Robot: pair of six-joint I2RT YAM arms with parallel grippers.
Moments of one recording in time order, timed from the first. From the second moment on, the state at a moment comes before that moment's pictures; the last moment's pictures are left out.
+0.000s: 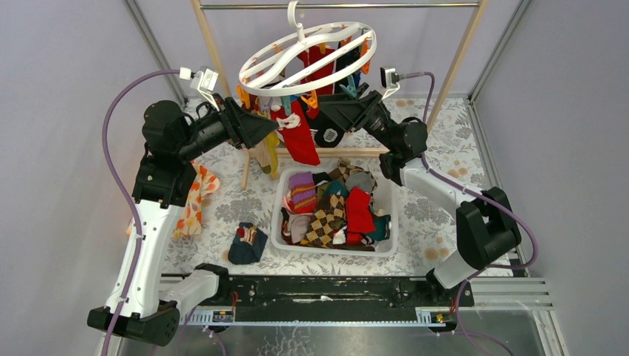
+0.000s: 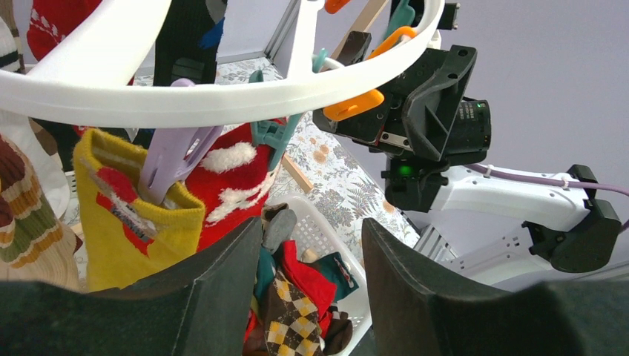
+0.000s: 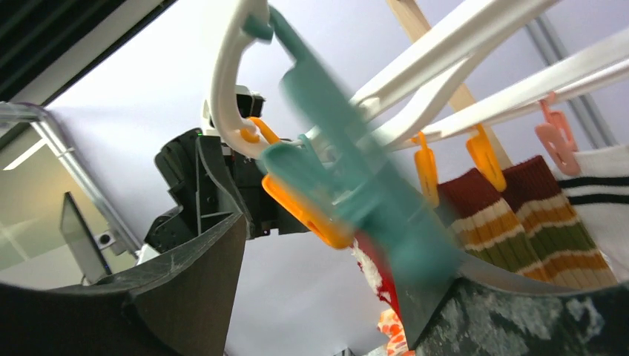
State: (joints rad) left arm -0.18 1.04 1.39 -0.36 0.69 -0.52; right arm 0.52 1.57 1.08 1.23 -0.53 1.16
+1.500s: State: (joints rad) left arm -0.18 1.09 1.49 -0.38 0.69 -0.54; right arm 0.69 1.74 1.22 1.30 -0.49 1.04
